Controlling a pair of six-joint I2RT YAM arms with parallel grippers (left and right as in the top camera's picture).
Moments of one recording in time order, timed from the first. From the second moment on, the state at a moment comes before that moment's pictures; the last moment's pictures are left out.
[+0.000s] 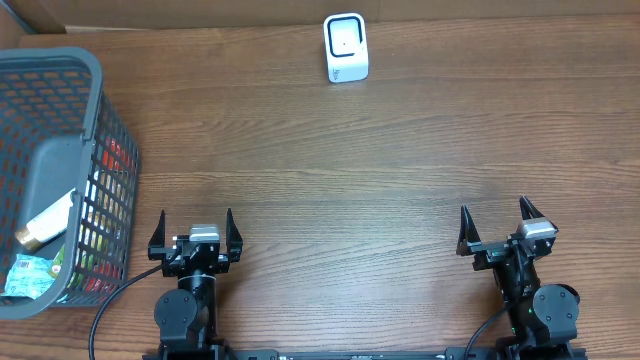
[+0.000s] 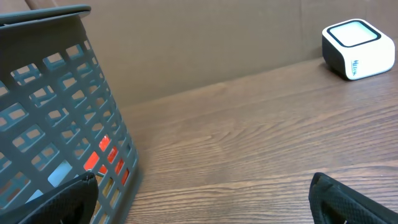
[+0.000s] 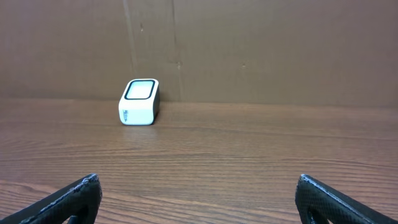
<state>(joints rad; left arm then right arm) 0.03 0.02 0.02 -0.08 -0.11 0.29 0.14 0.01 0.02 -0.04 -0.02 0.04</state>
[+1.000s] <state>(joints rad) 0.03 0.02 0.02 -0.08 -0.11 0.29 0.14 0.01 0.02 -0.04 -0.02 0.04</state>
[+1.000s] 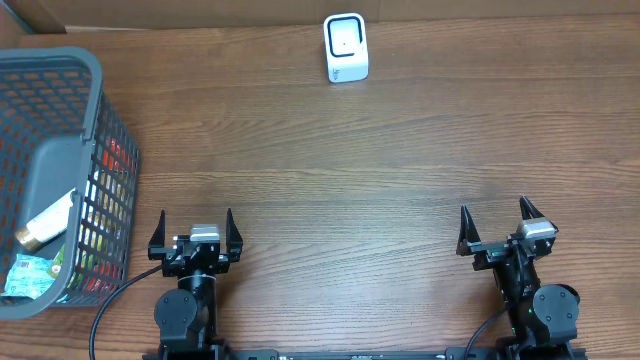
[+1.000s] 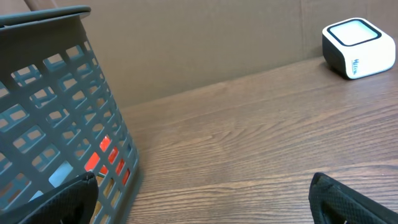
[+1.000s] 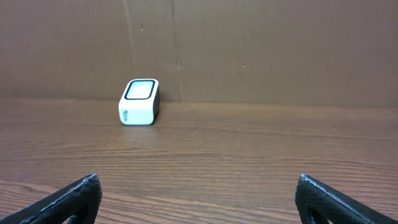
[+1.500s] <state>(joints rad) 0.03 0.02 0.02 -0.08 -0.10 0.21 0.14 0.01 0.02 -0.02 -0.02 0.04</state>
